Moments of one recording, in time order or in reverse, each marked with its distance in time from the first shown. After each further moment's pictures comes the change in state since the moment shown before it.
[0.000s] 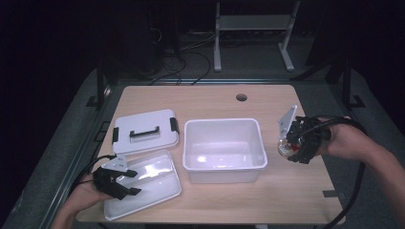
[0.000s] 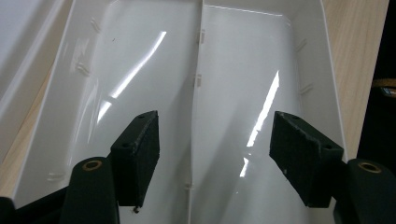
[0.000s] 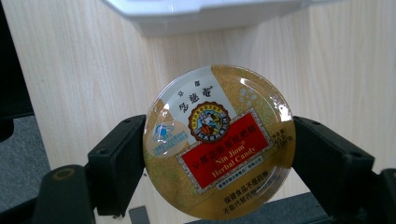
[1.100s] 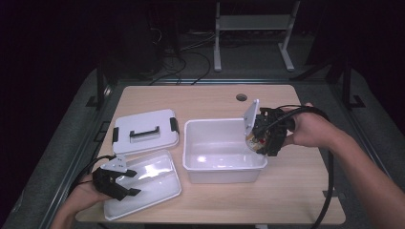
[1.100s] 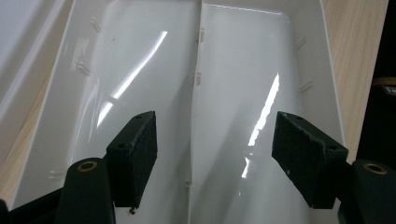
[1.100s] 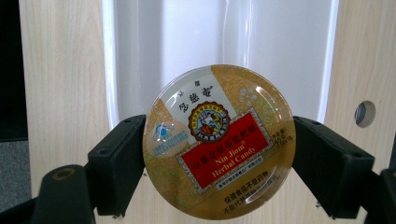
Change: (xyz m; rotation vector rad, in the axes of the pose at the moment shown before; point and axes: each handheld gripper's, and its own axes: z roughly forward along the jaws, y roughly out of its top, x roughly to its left) left arm -0.001 -0.002 -0.001 -0.001 0.002 0.007; right arm 0.002 0.087 -0.013 -0.063 -0.024 -0.166
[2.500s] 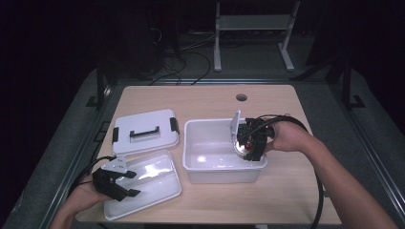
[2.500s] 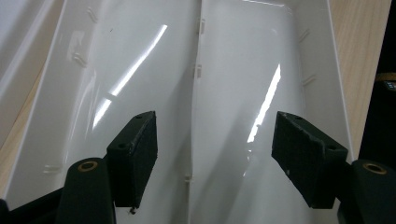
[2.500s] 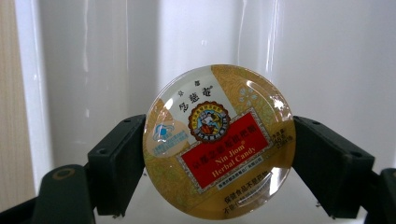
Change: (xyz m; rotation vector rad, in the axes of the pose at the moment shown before) left arm 0.001 -0.003 0.002 0.011 -0.006 -0.003; right arm -0.009 0.015 0.068 -0.001 0.070 -0.001
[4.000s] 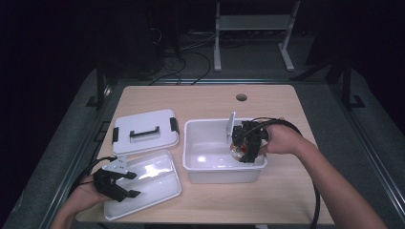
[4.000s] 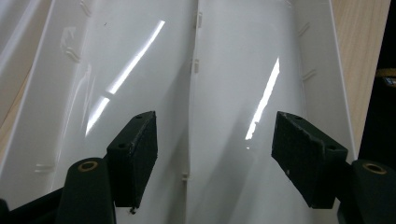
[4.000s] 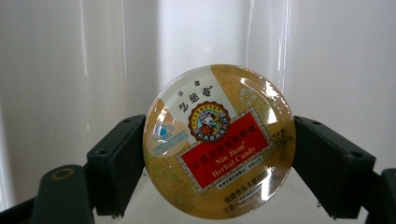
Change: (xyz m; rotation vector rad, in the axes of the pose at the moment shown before) left arm 0.000 -0.002 0.003 0.016 -0.011 0.001; right arm -0.004 0.006 0.020 0.000 0.041 0.044
